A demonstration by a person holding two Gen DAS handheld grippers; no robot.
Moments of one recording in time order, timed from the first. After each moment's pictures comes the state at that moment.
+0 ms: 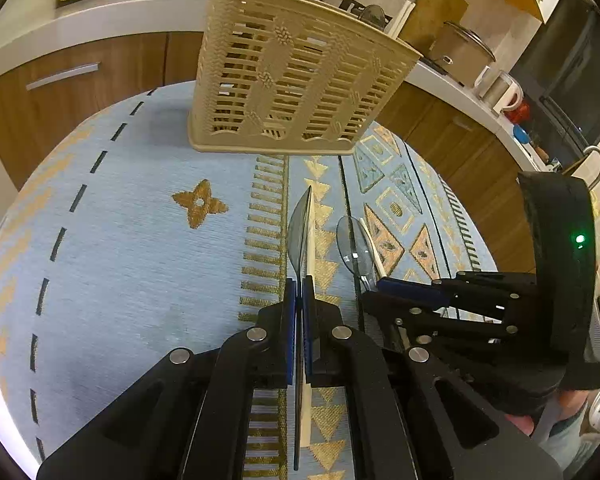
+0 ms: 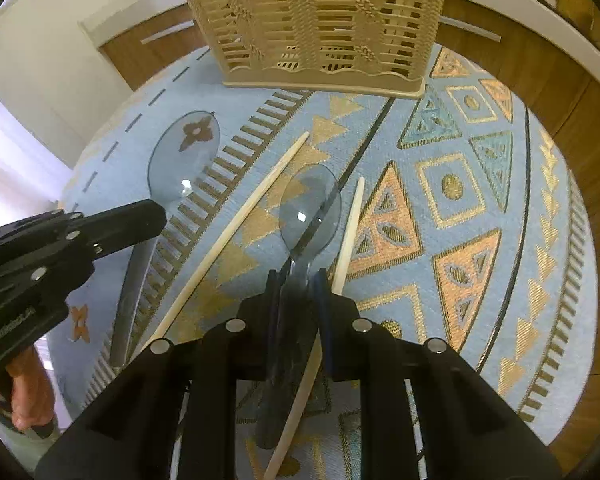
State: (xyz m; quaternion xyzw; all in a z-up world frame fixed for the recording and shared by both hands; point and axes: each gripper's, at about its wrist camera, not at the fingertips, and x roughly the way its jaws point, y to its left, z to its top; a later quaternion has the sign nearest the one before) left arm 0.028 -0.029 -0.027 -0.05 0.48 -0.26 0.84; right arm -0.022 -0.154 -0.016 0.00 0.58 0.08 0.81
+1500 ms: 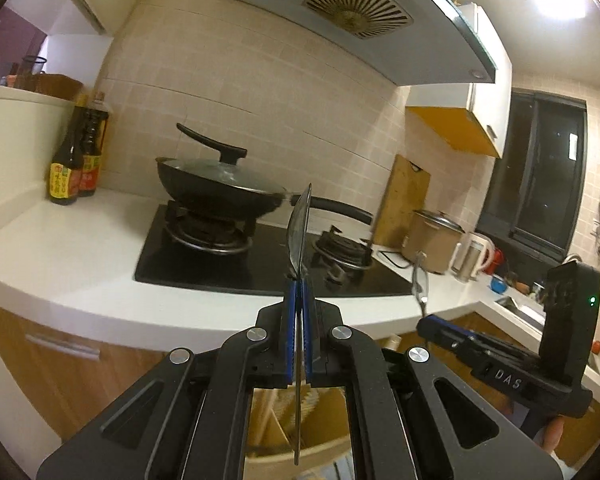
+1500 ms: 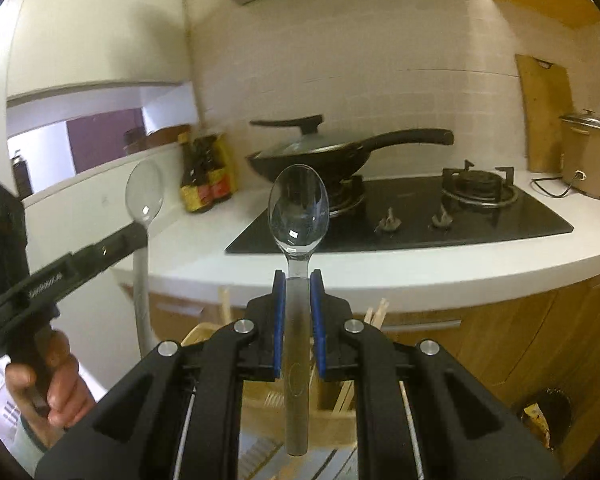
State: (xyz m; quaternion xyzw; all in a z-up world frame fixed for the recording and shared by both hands) left arm 0.141 -0.016 0.158 -0.12 0.14 -0.27 0.94; right arm 0.091 -0.229 0.168 0.07 0.23 0.09 0.97
